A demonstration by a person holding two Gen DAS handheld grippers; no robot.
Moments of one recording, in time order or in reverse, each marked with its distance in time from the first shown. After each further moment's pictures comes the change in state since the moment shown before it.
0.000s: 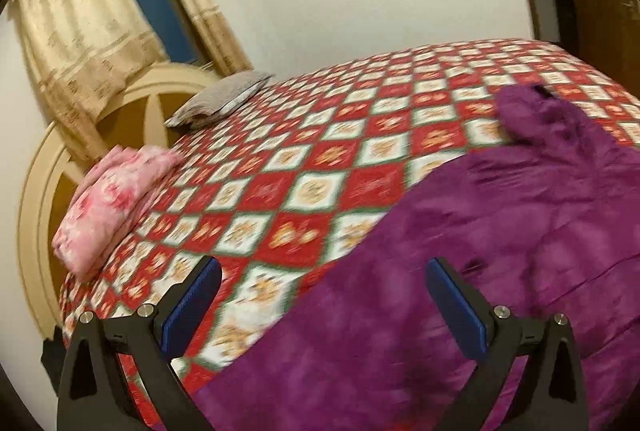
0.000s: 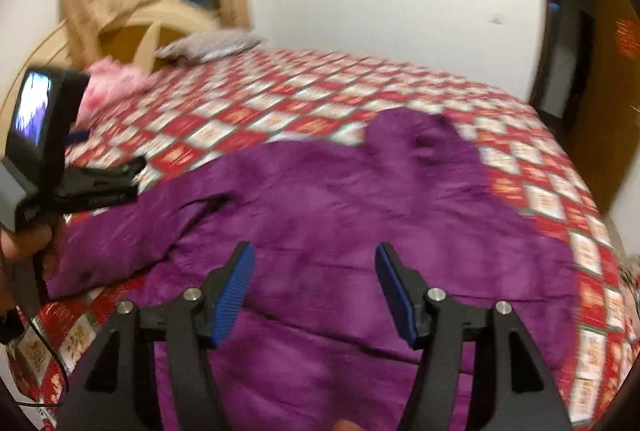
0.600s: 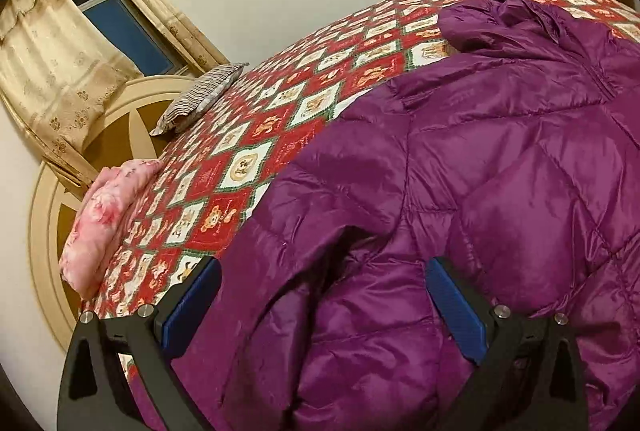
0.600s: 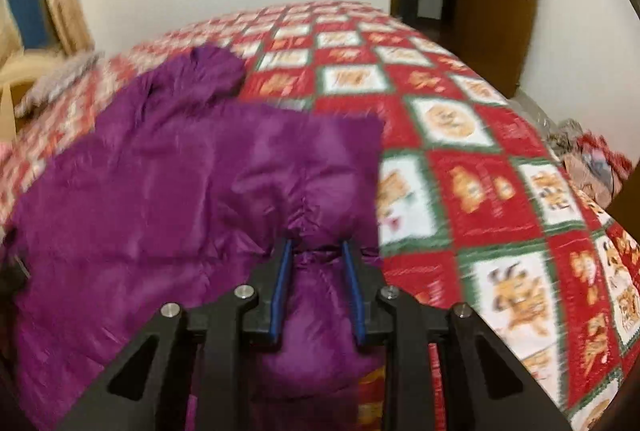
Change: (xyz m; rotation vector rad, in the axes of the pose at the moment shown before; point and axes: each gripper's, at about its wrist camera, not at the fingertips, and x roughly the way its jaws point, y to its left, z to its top) left arm 0.059 -0.112 -0.038 0.169 0.097 0.087; right arm 0.076 -0.174 -0.072 0.285 0.197 -0.281
